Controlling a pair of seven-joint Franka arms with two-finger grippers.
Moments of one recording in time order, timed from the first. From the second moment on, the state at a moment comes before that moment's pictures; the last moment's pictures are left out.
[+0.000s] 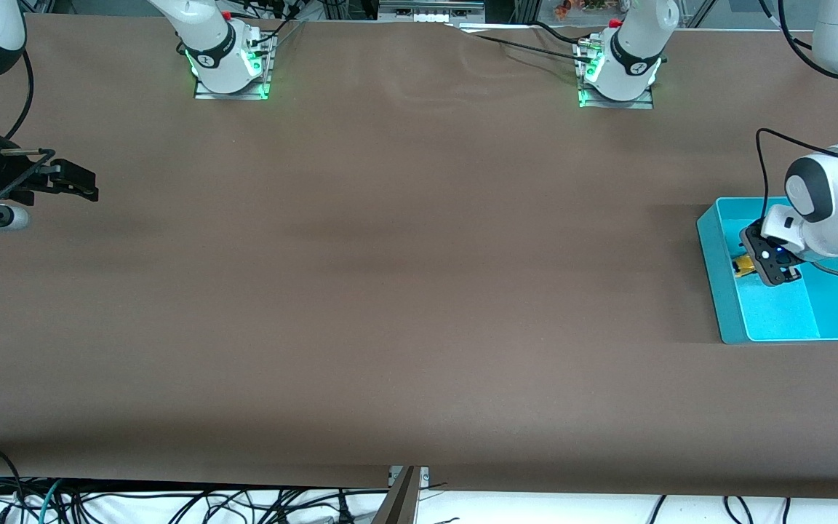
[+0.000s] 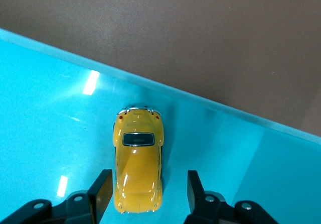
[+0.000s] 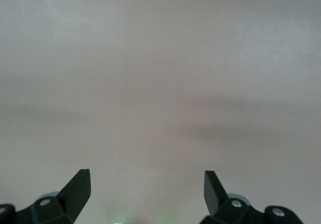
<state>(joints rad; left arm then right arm) 0.10 0.45 0.27 -2.05 0.01 2.38 1.52 -0.02 0.14 0.05 -1.50 -0.06 1.52 -0.07</state>
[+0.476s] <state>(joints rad) 0.08 0.40 0.27 -2.05 0.01 2.38 1.37 -0.02 0.14 0.05 -1.50 -0.06 1.52 -0.07</state>
